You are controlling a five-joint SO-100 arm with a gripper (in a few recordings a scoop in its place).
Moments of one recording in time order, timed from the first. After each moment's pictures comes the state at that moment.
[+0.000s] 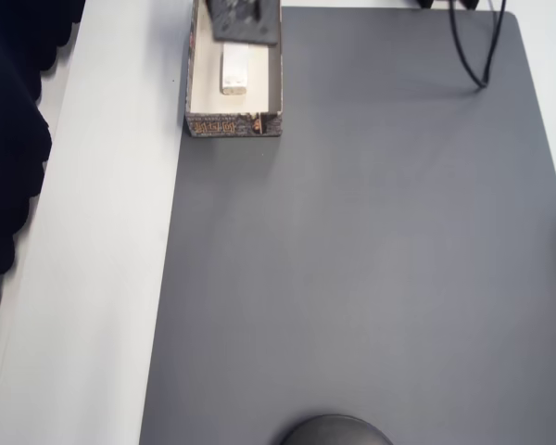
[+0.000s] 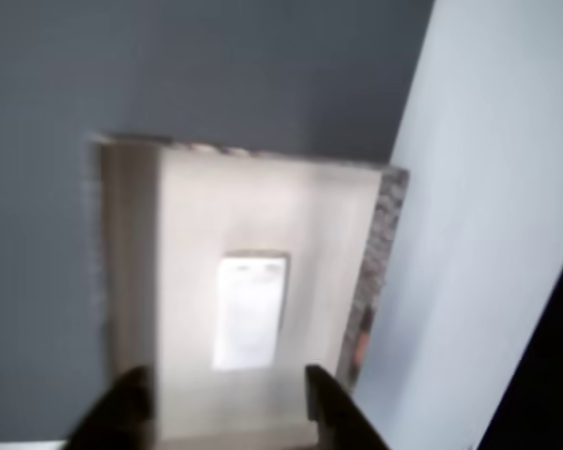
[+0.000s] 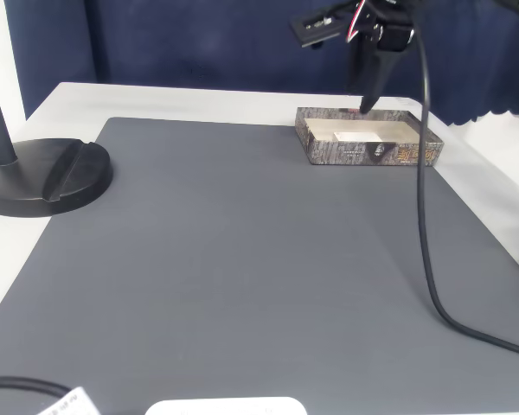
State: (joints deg) arm 66.0 57.0 39.2 97.0 72.7
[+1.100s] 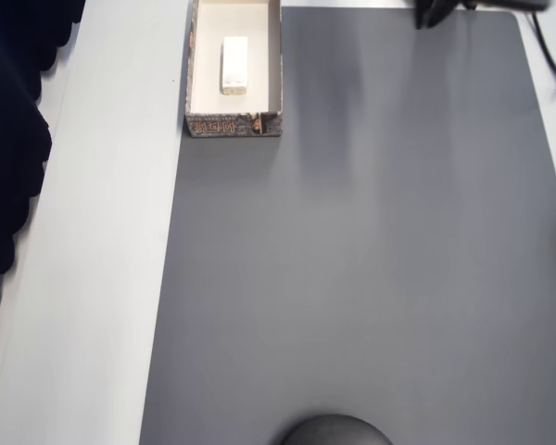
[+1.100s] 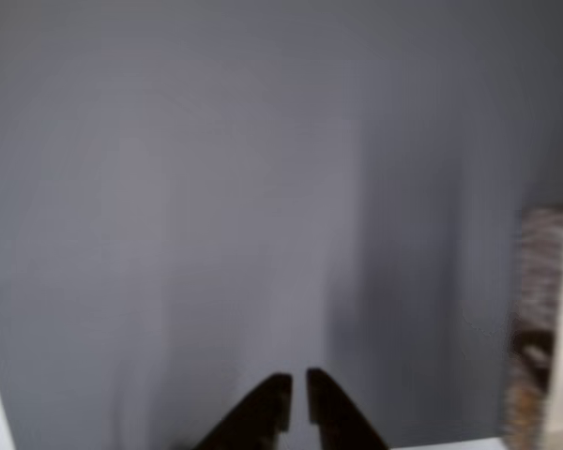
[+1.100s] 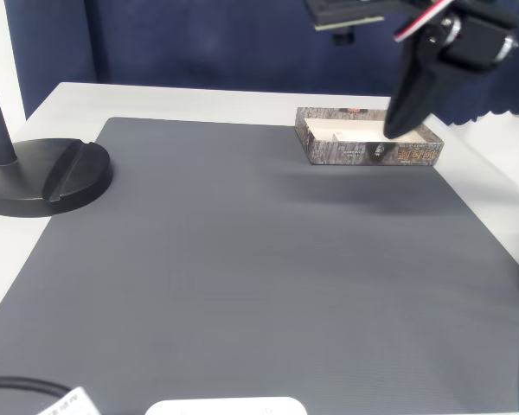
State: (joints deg) arm 25.0 121.7 110.0 92.0 21.3
